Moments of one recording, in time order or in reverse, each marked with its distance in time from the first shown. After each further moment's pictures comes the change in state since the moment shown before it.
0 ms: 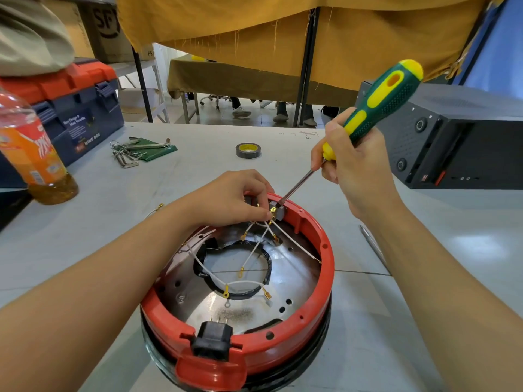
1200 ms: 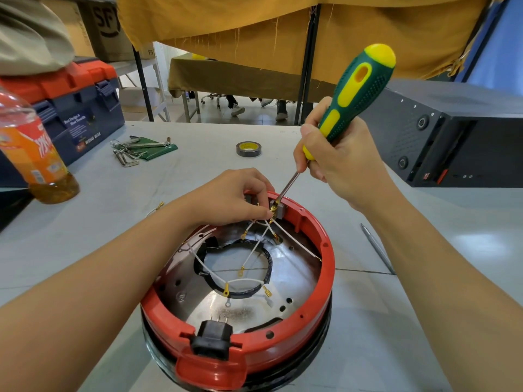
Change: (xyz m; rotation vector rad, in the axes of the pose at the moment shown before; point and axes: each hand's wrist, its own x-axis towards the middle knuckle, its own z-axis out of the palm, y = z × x) left_hand 0.001 0.001 -0.001 0.032 0.000 0.005; right_hand 0.004 -0.008 0.008 -0.193 -0.210 -0.127
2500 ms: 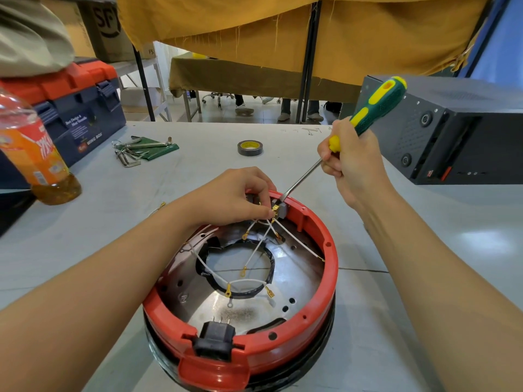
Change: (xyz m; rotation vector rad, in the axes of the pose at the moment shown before) left_hand 0.000 0.000 0.001 -0.012 0.000 -0.002; right_hand 0.014 0.043 -0.008 0.407 0.361 0.360
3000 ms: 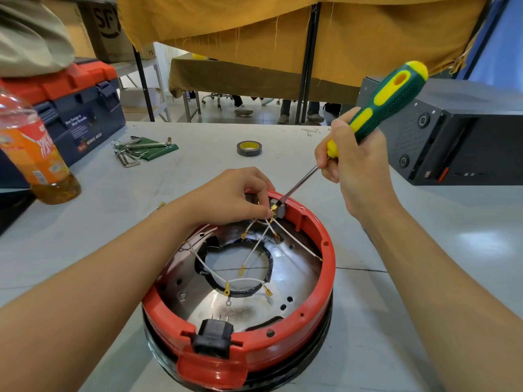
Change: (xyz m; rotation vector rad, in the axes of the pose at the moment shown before) left_hand 0.000 0.000 0.000 0.006 0.003 -0.004; right_hand -0.027 -0.012 0.003 -0.093 -0.108 -0.261
